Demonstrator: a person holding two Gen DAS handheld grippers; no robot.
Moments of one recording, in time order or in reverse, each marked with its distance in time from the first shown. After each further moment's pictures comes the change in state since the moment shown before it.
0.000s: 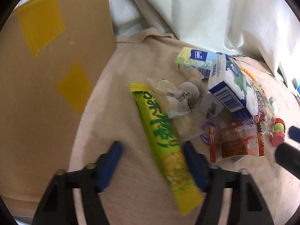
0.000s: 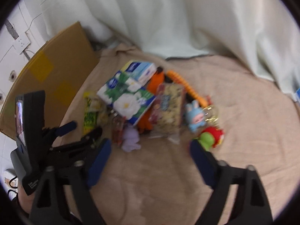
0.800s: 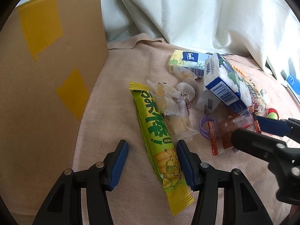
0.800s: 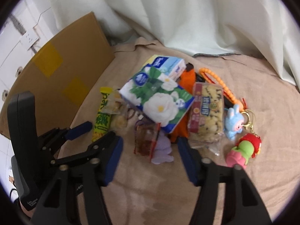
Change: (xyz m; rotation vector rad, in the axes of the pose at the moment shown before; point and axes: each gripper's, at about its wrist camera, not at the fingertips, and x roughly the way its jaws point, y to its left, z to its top) left arm -0.008 0.005 -0.010 0.073 -0.049 -0.071; right arm 0.027 0.032 0.002 -0.027 -0.008 0.087
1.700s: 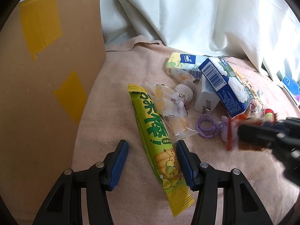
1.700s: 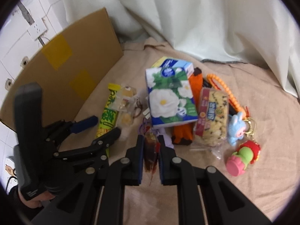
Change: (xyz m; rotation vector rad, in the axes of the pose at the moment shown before) left arm -0.003 0.002 -0.004 -0.003 -0.016 -0.034; right arm -0.013 -0.002 0.002 -0.054 -0.029 0.024
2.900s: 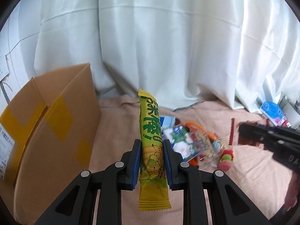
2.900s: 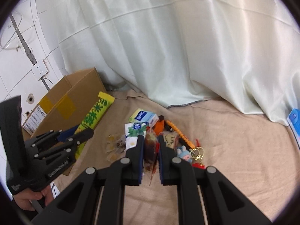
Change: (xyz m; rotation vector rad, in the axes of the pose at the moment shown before) left arm -0.108 -0.038 0.058 0.034 -0.232 -0.043; right arm -0.093 -0.037 0.019 0.057 -0.251 -0.069
